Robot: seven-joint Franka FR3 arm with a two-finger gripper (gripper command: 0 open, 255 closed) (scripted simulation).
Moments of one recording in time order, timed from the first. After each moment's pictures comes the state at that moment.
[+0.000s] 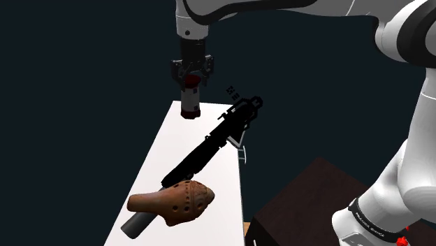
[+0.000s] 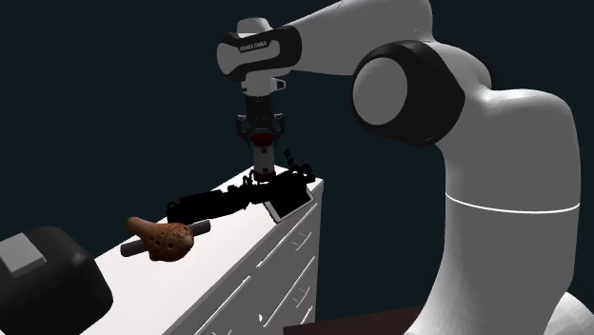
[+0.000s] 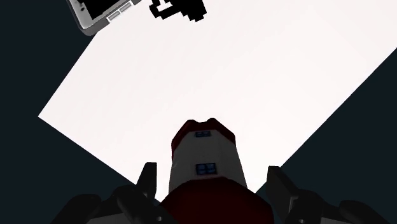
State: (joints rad) arm 0.19 0.33 0.30 -1.40 -0.12 1.73 0.55
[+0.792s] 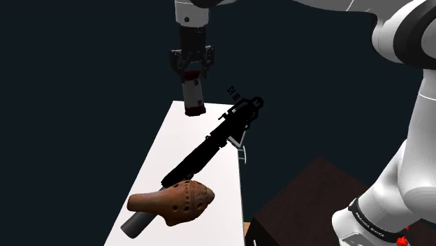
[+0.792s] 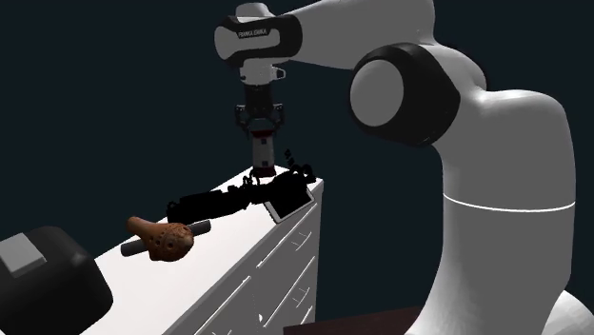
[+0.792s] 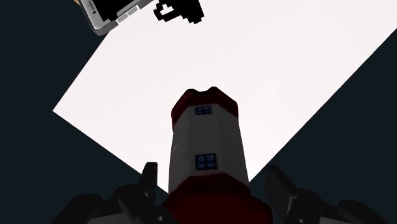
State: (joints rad) arm 0.19 0.35 0.30 -1.30 -0.12 1.64 0.55
